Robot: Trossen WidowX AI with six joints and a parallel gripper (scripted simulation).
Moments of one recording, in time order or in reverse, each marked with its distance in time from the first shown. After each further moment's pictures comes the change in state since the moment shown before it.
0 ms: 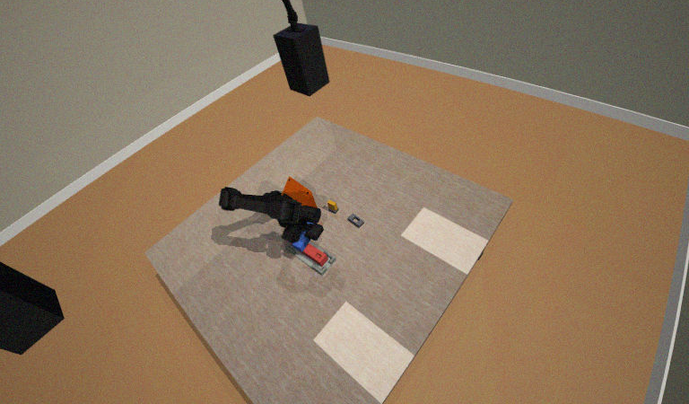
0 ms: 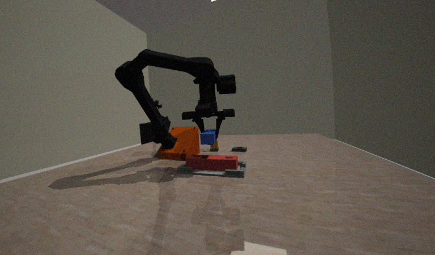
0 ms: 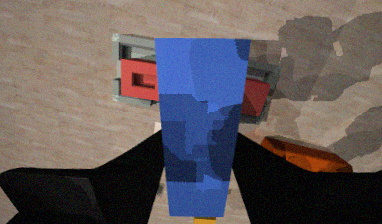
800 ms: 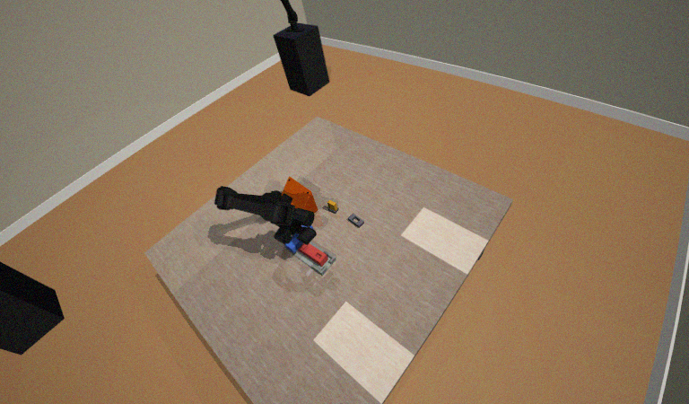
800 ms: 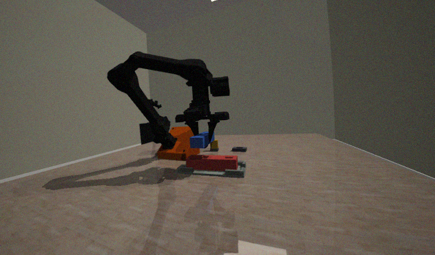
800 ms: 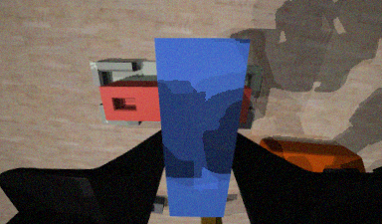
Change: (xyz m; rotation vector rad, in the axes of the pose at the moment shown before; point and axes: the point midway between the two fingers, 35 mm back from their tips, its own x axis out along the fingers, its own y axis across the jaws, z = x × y) arm 0.009 -0.023 0.014 0.151 -0.009 -0.003
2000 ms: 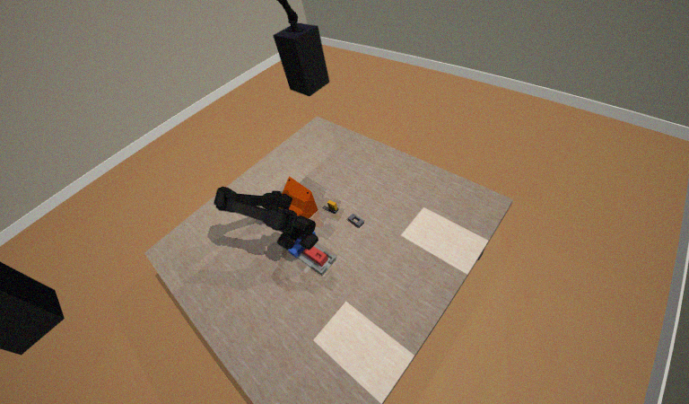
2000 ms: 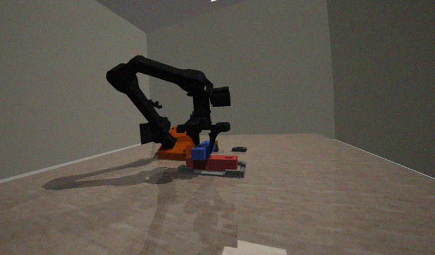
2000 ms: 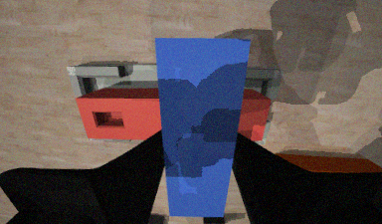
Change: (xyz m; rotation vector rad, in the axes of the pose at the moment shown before) arm 0.037 0.002 0.002 0.012 -0.001 0.004
